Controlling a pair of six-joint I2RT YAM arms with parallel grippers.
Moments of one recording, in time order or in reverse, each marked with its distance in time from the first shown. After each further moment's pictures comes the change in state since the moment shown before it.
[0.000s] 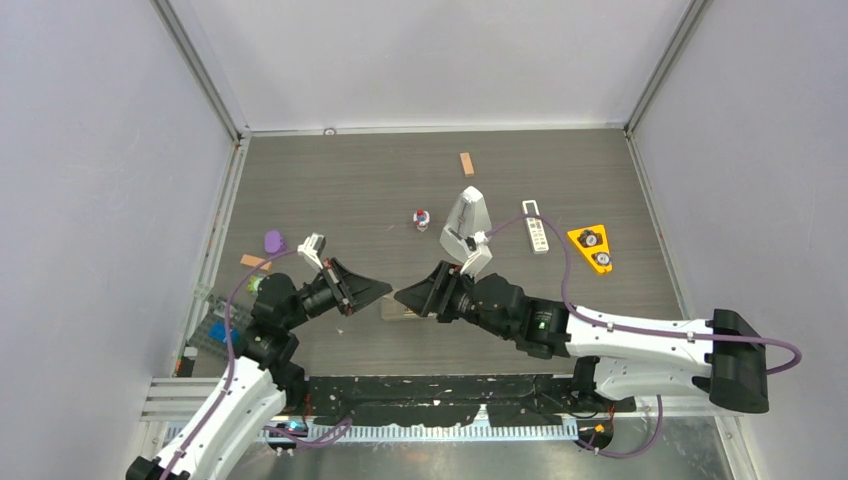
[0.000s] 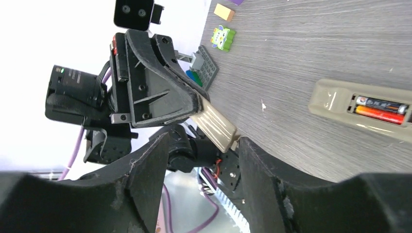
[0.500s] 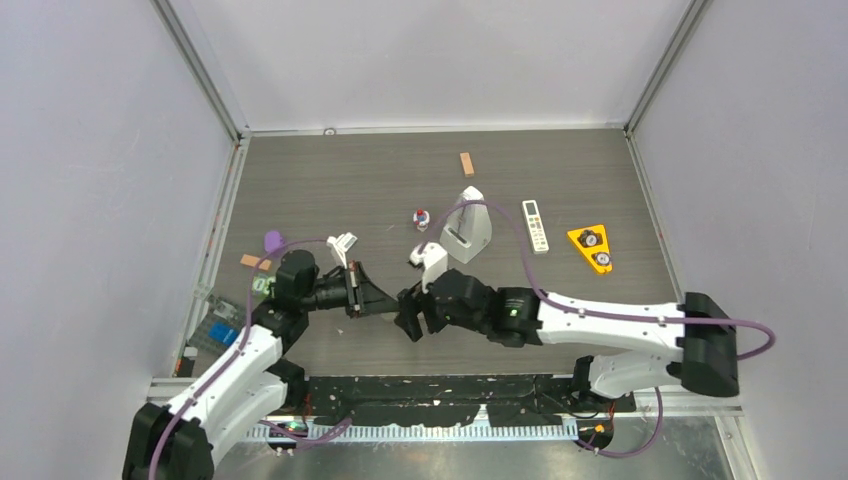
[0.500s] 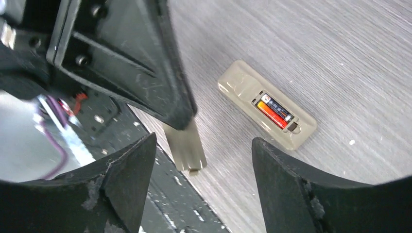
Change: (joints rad) left arm 0.000 0.330 0.089 -0.088 0.277 0.358; right arm 0.033 0.249 0.236 -0.346 -0.064 -0.687
